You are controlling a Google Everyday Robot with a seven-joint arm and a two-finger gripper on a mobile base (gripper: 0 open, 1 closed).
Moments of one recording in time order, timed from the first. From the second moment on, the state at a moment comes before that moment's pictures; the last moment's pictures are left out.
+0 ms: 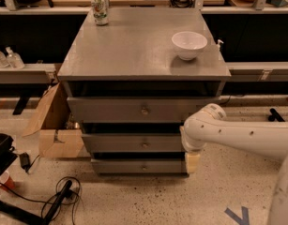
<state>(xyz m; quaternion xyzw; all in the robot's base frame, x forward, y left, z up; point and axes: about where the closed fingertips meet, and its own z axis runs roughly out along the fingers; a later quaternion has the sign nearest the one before) 0.594 -0.196 0.515 -0.72 0.68 -0.10 0.11</state>
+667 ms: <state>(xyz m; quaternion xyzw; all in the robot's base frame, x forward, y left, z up) 0.628 -0.188 0.492 -0.72 0.68 -0.08 0.10</state>
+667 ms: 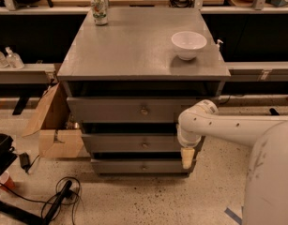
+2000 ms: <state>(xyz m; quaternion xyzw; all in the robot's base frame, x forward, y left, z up) 0.671 -0.193 0.430 -0.72 0.68 -0.09 0.10</state>
